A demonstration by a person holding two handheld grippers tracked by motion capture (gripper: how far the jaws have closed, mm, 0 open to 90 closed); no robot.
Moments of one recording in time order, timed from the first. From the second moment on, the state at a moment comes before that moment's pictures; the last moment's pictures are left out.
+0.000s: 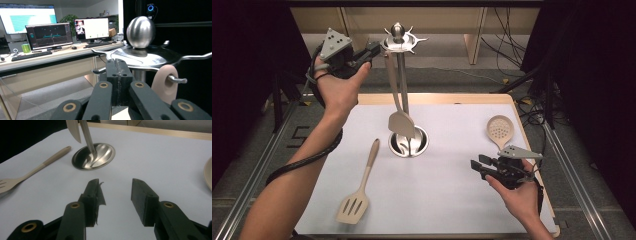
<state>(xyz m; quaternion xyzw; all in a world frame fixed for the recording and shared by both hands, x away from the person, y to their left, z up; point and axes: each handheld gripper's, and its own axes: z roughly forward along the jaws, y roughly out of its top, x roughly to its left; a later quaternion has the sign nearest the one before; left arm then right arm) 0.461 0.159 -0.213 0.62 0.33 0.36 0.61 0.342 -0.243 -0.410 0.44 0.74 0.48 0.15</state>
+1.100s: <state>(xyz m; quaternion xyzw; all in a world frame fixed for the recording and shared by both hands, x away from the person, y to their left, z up) 0.482 0.161 -0.207 0.65 0.32 0.37 0.58 0.342 -0.246 -0.410 0.44 0.75 0.47 0.15</state>
